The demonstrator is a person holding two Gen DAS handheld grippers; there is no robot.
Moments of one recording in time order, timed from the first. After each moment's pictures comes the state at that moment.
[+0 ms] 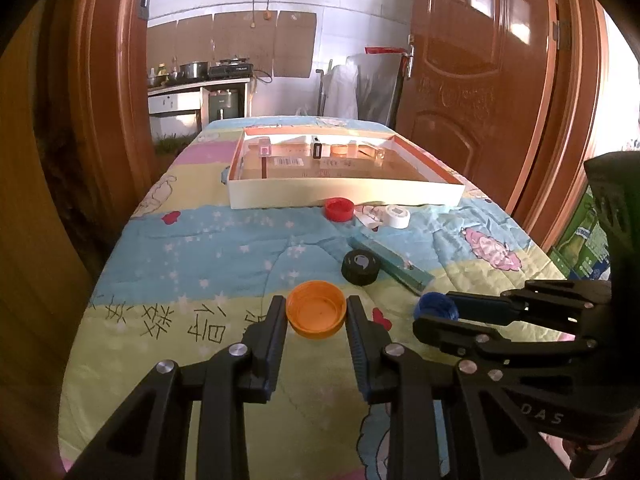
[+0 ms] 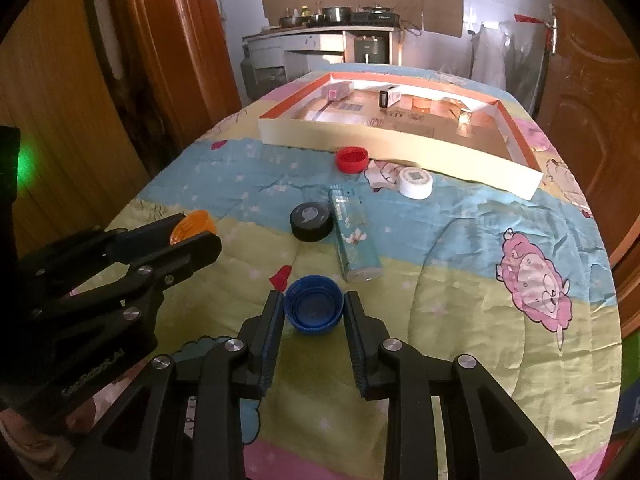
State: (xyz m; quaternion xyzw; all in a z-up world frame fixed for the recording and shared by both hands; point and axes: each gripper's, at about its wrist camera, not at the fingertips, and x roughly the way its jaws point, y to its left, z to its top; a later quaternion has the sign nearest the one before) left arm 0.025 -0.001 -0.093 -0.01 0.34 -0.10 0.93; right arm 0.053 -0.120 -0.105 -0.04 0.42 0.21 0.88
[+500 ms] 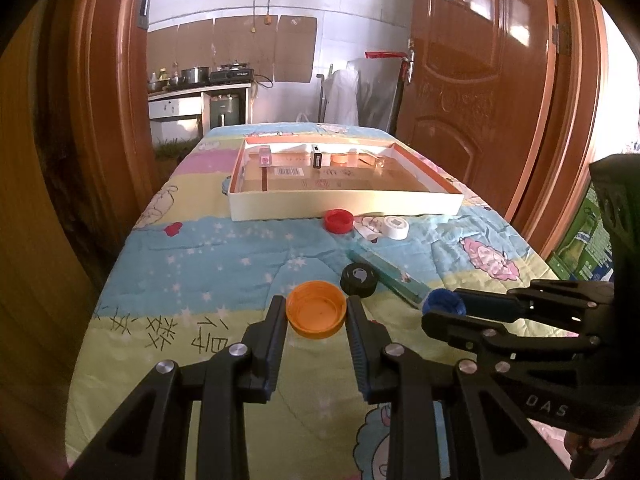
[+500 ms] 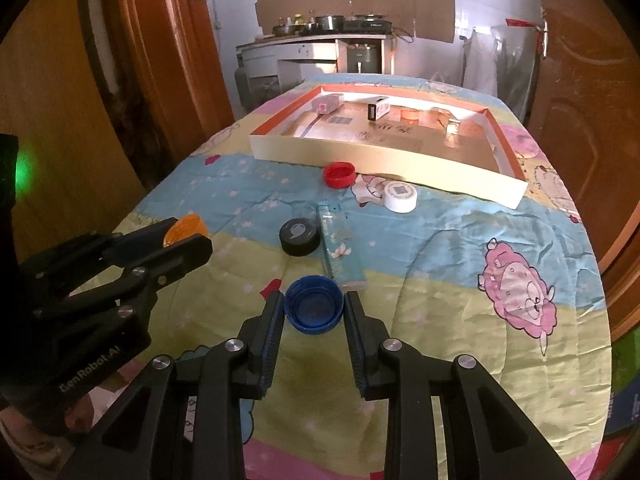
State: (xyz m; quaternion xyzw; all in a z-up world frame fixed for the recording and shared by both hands) left arm 0.026 -0.002 -0.085 -0.01 0.33 -0.10 0.94; right arm 0.054 -0.127 -0.095 -0.03 0.41 0.20 0.89
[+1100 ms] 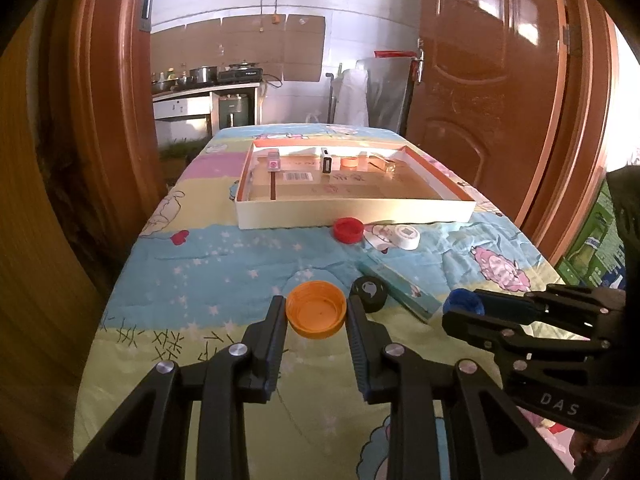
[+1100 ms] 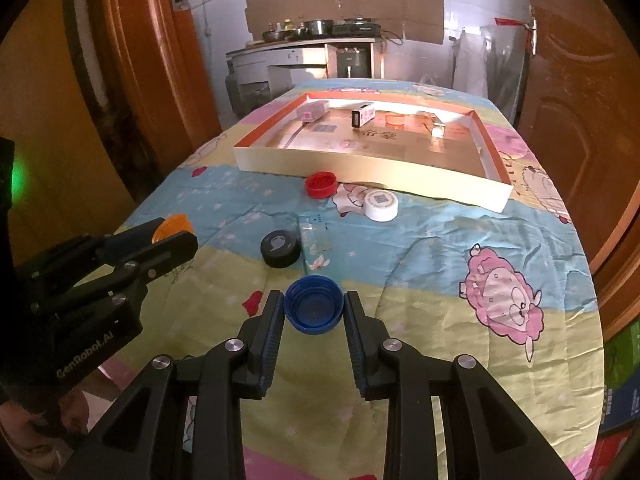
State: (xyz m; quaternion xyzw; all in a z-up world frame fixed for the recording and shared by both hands) left arm 0.037 -0.004 -0.080 -0.01 0.34 -0.08 0.94; right arm 0.061 -0.138 -0.091 -0.02 0.41 0.18 0.89
